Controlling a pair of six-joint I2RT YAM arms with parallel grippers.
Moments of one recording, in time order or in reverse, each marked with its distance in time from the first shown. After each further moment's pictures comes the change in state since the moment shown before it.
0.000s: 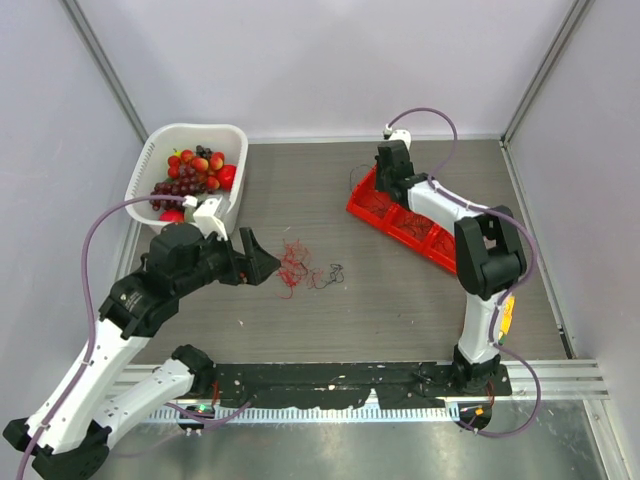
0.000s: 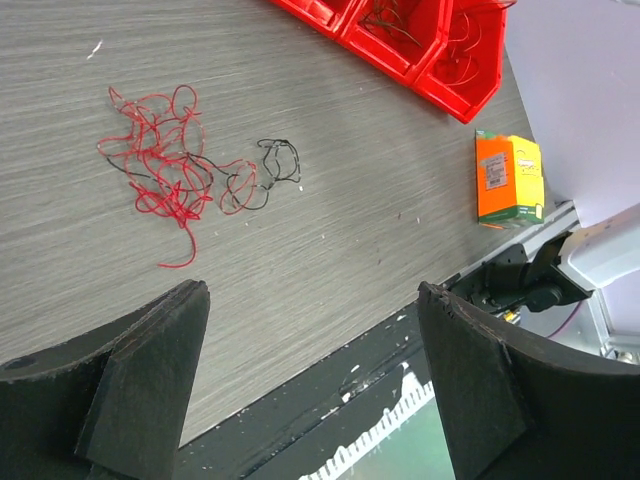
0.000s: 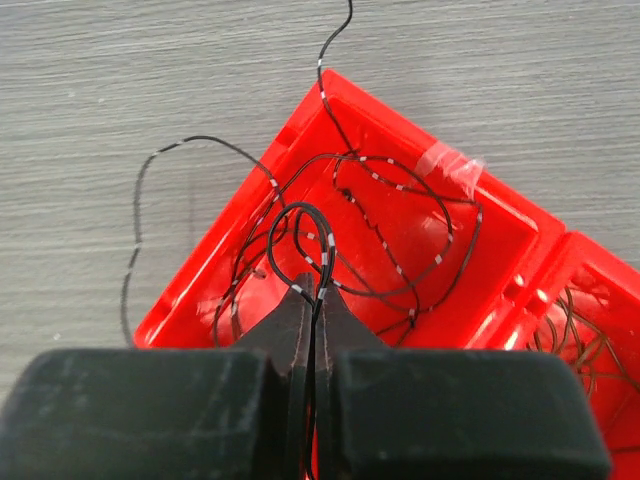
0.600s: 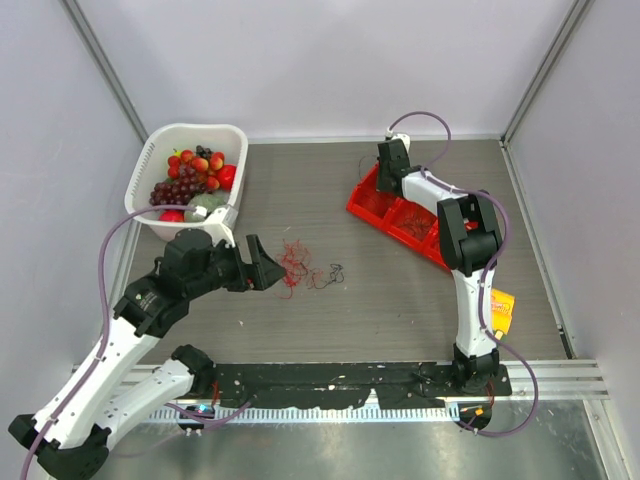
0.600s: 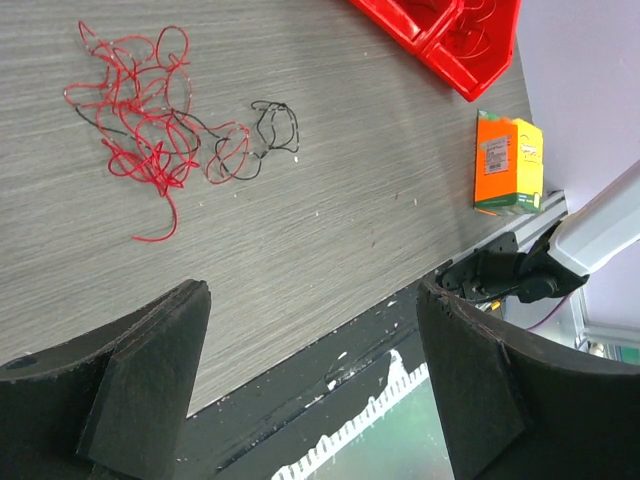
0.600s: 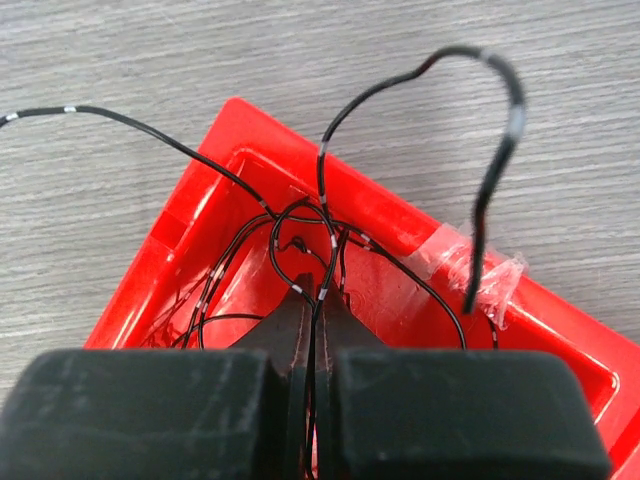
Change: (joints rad) left arm 0.000 -0.013 -0.113 0.055 0.039 -0.081; right arm -0.060 0.296 0.248 -0.095 -0.028 0.027
